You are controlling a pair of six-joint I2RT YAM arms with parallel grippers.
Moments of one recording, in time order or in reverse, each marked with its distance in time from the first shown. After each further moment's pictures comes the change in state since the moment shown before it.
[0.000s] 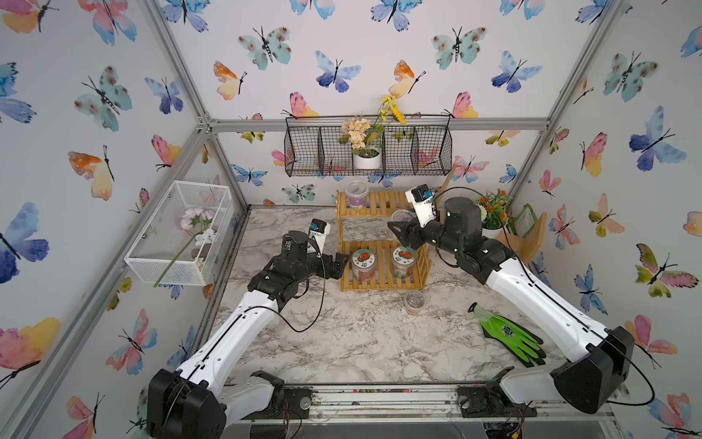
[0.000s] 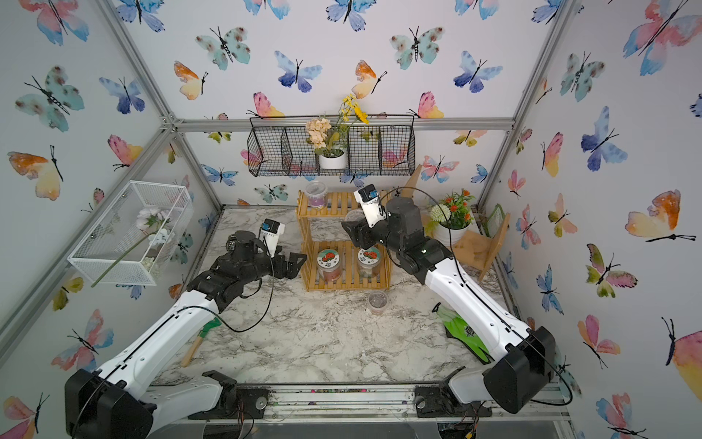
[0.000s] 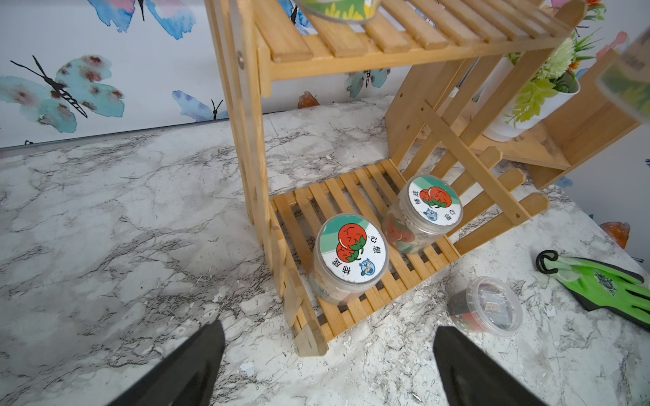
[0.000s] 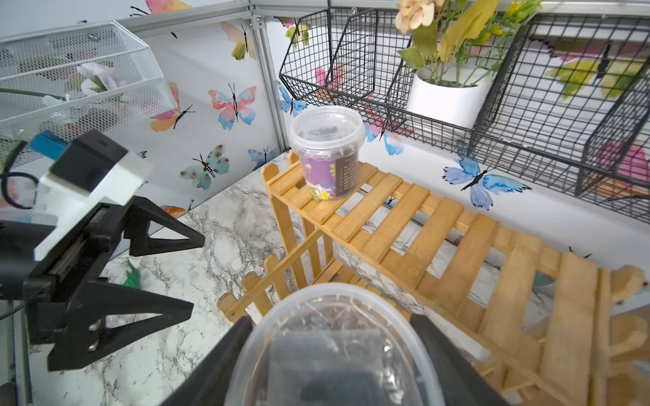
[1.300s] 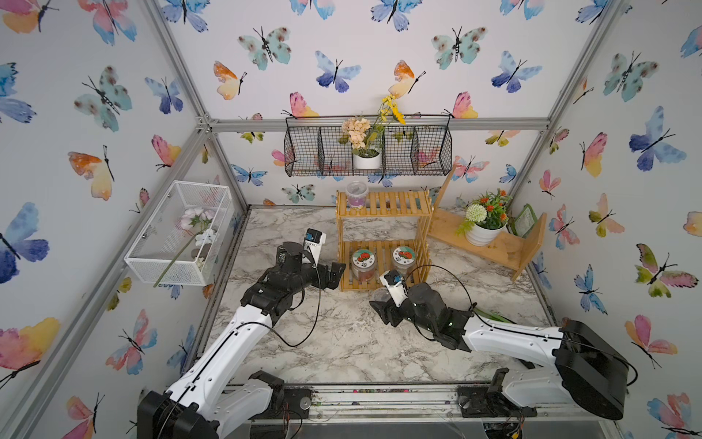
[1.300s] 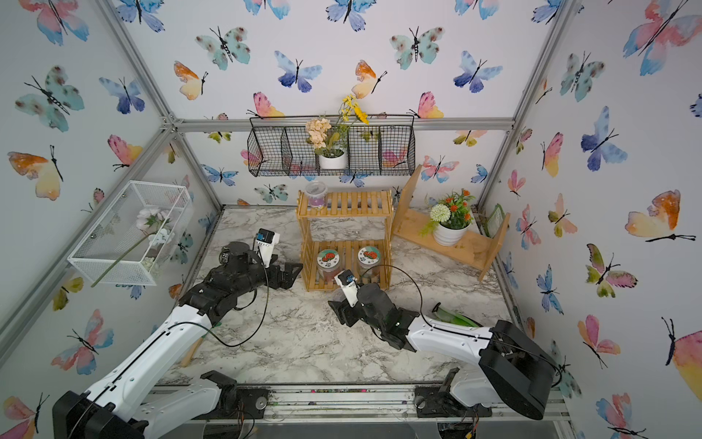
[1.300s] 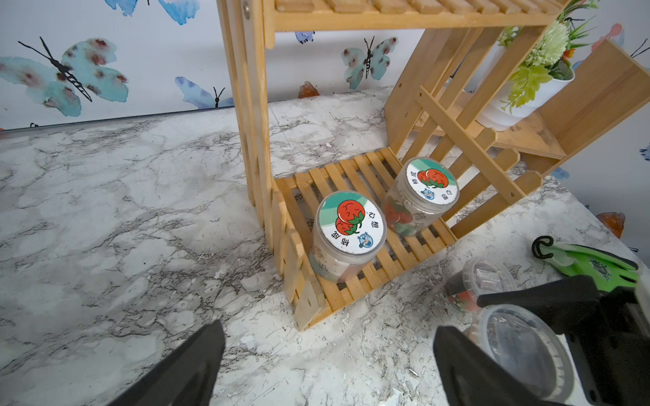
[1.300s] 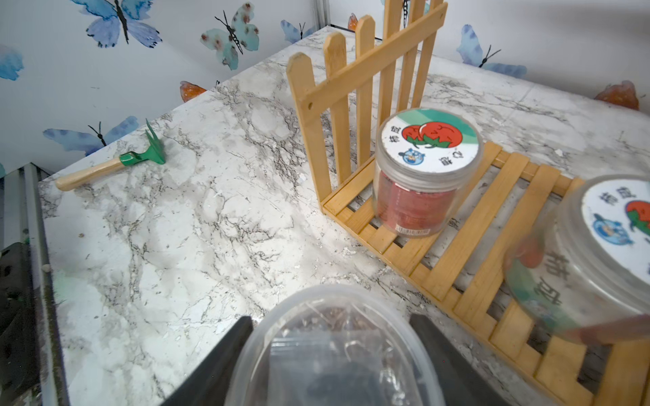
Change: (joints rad) left arm 0.000 -0.122 -0.109 -0.015 -0.001 -0.010; right arm 0.356 -0.014 -0.721 0.554 0.277 0.165
